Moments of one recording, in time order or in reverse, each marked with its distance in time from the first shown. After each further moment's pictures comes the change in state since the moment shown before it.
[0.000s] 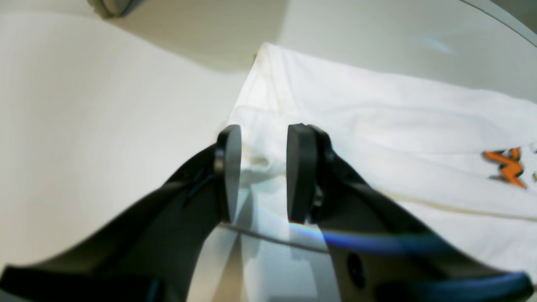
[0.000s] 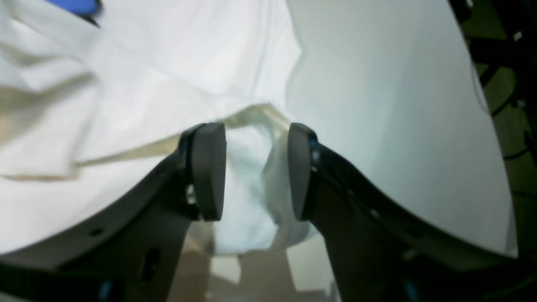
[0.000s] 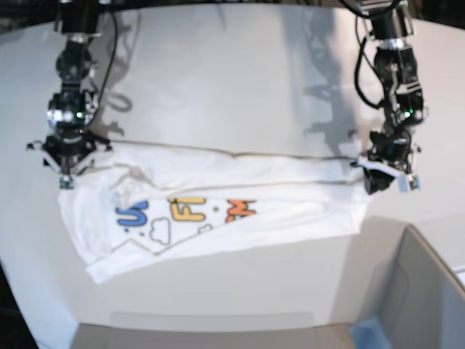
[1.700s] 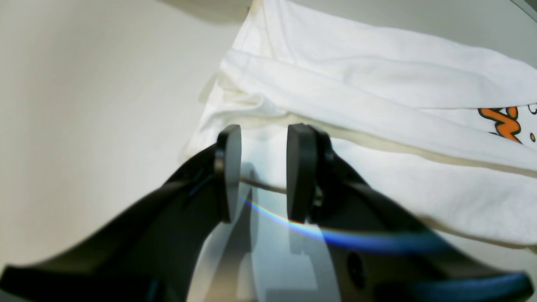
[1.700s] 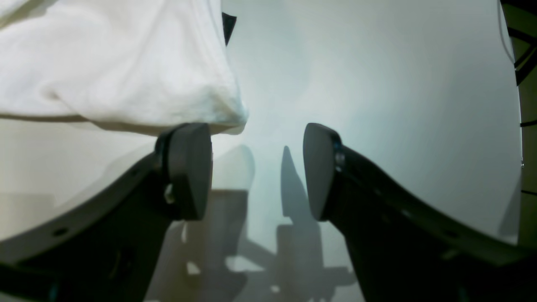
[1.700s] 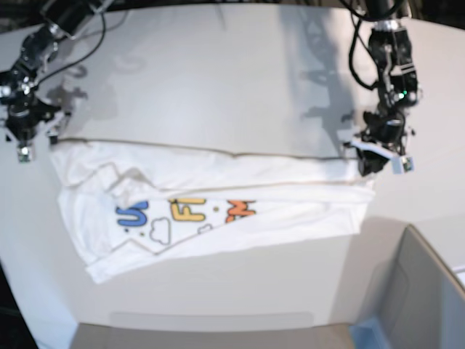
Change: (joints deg) left arm 6.2 1.9 0.0 4.4 0.0 0.0 0.0; right arm 0.8 -3.5 33.5 2.9 3.7 43.7 -4.9
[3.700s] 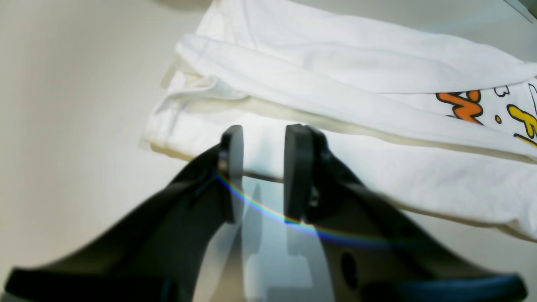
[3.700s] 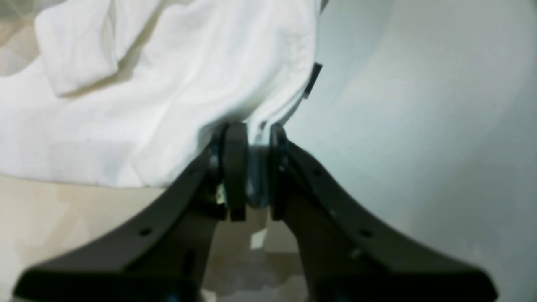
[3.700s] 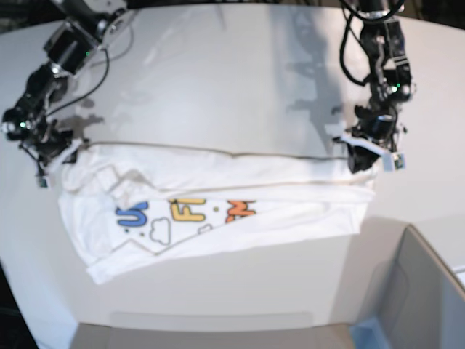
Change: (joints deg) left arm 1.9 2.3 0.4 5.2 0.2 -0.1 3.0; right arm 12.5 -0.6 -2.9 -13.8 7.5 0.0 -14.9
